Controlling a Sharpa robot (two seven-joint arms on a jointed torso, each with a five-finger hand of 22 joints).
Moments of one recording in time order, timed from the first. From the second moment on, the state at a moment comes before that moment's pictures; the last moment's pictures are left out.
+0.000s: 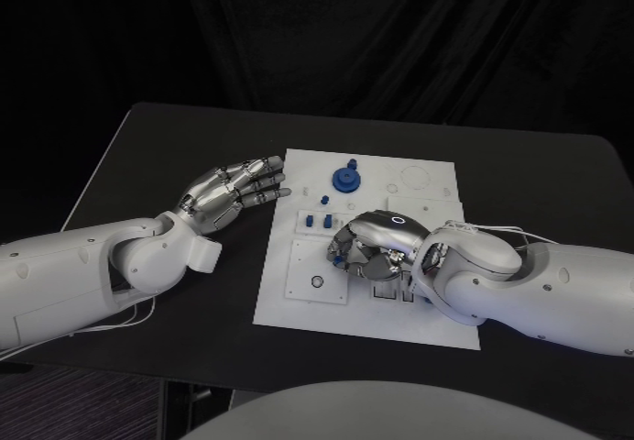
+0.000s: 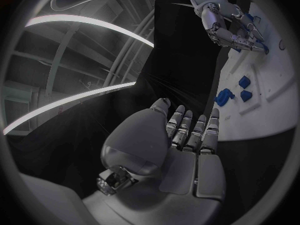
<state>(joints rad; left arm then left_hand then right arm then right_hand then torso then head) 1.19 -1.00 -0.21 1.58 0.09 0.14 0.57 1.46 0.24 -0.06 0.18 0.51 0.57 0.17 0.06 0.06 0.34 0.16 0.22 0.05 0.25 0.25 0.16 0.04 0.12 0.35 0.29 0.08 0.32 1.22 -0.79 -0.25 1.79 -1.50 -0.37 -0.11 1.45 -0.06 0.43 0.07 0.22 0.99 0.13 0.25 0.36 1.08 0.06 0.34 0.14 1.40 -0.01 1.23 1.06 0.11 1.40 0.09 0.99 1.31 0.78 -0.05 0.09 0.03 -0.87</state>
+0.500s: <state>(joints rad) 1.19 -1.00 -0.21 1.57 0.09 0.14 0.57 1.46 0.24 -0.06 0.18 0.51 0.57 0.17 0.06 0.06 0.34 0.16 0.22 0.05 0.25 0.25 0.17 0.04 0.12 0.35 0.29 0.08 0.32 1.22 -0.79 -0.24 1.78 -1.50 -0.36 -0.11 1.46 -0.06 0.43 0.06 0.20 0.99 0.13 0.24 0.36 1.08 0.06 0.34 0.14 1.40 -0.01 1.23 1.05 0.11 1.39 0.09 0.98 1.31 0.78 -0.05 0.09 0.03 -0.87</state>
